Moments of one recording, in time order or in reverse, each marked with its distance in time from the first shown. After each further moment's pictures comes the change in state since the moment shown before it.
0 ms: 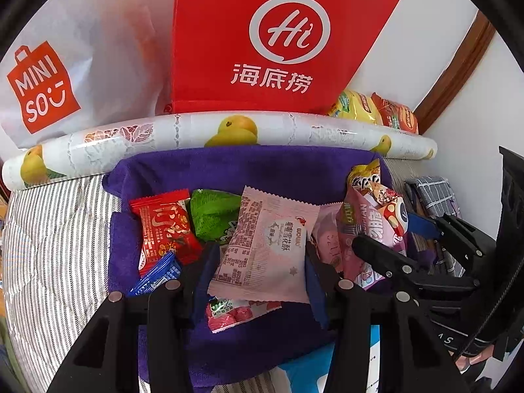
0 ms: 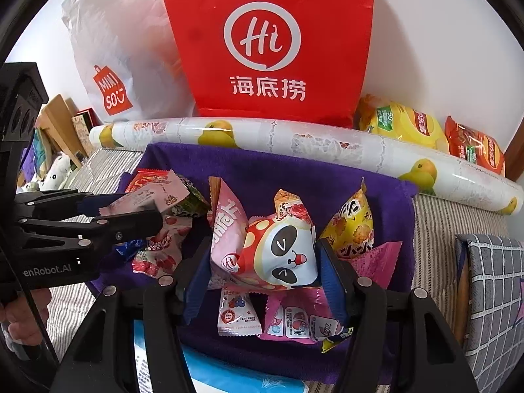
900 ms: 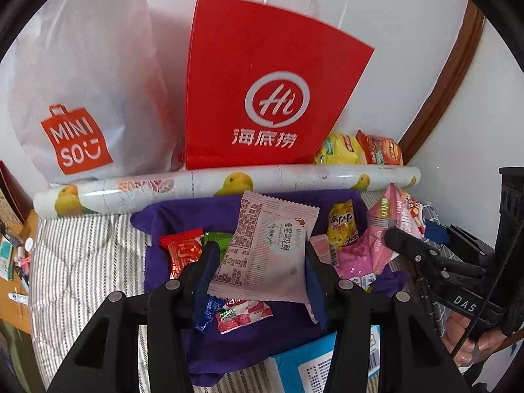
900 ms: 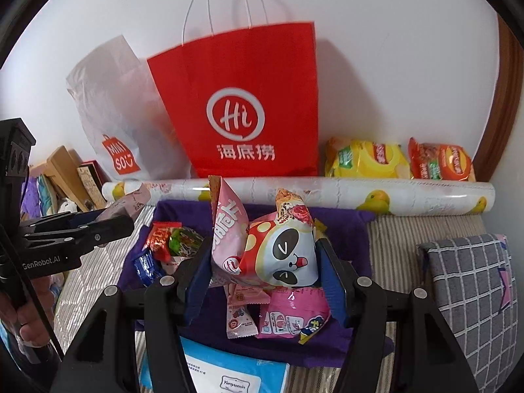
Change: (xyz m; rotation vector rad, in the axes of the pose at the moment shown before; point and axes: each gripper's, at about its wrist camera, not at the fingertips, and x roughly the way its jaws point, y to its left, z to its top) left arm -0.066 -0.003 0.011 0.015 -0.137 0.004; right arm -0.069 -0.023 0.013 0.124 -0.128 0.009
